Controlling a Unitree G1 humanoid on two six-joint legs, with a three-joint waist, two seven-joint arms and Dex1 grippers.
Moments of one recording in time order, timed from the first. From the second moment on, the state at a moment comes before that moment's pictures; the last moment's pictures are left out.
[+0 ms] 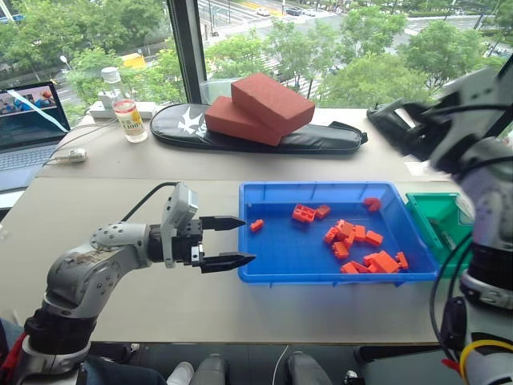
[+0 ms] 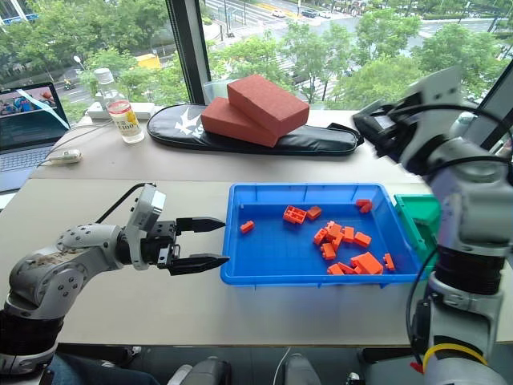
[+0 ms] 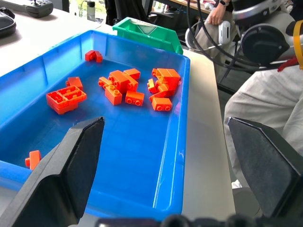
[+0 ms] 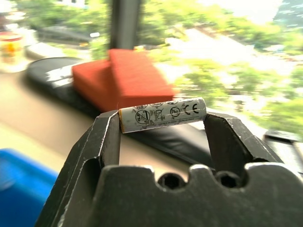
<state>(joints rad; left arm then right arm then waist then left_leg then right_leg) -0.38 0.72 0.03 -0.40 -0.79 0.74 -1.01 -0.76 -0.77 -0.37 -0.13 0.20 0.84 0.43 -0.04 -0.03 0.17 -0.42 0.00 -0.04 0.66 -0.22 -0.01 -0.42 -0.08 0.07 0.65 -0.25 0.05</state>
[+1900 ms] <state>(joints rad) -0.41 0.69 0.04 -0.37 -0.78 0.74 -1.01 -0.09 -0.84 -0.40 -0.52 0.64 0.63 1.00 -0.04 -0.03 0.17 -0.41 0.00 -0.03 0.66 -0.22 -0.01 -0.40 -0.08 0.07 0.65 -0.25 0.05</state>
